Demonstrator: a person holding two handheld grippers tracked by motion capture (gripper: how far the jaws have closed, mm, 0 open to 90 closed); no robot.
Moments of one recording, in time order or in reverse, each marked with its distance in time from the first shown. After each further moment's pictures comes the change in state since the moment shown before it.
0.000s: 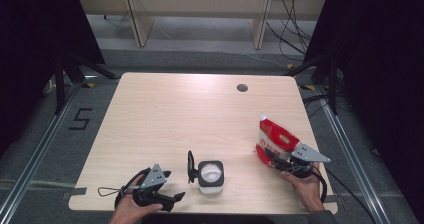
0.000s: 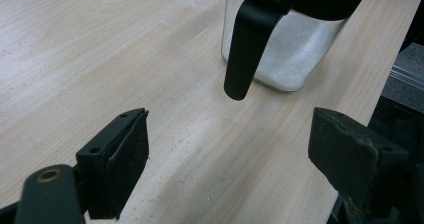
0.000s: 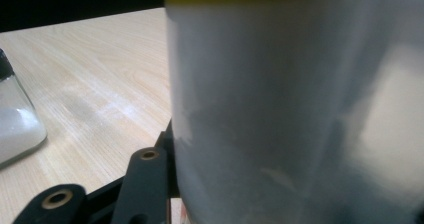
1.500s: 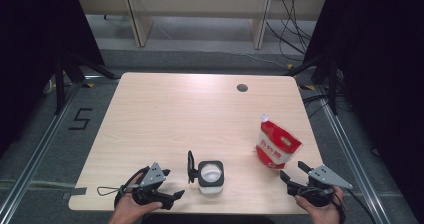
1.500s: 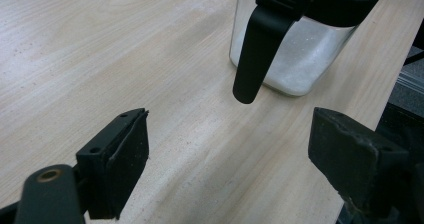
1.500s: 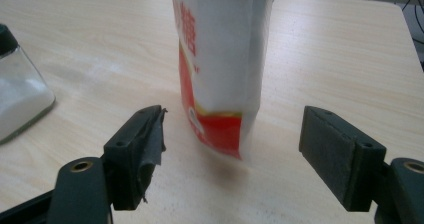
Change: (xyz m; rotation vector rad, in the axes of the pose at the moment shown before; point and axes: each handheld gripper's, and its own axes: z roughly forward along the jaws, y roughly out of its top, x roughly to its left) left arm 0.004 0.001 -0.001 -0.008 0.015 -0.010; right arm 0.039 0.001 -0.074 0.135 -0.229 0.086
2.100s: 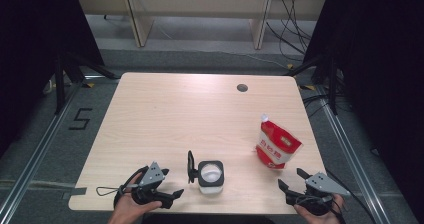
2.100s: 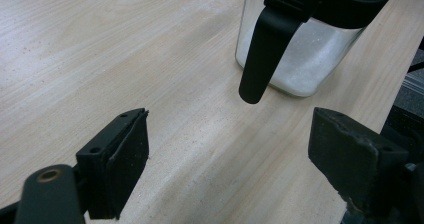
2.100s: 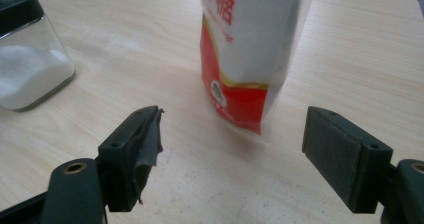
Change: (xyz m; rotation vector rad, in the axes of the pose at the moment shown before) left arm 0.001 0.000 0.000 -0.012 0.020 -0.020; right arm 0.015 -0.006 -0.011 0.051 0.017 -0.043
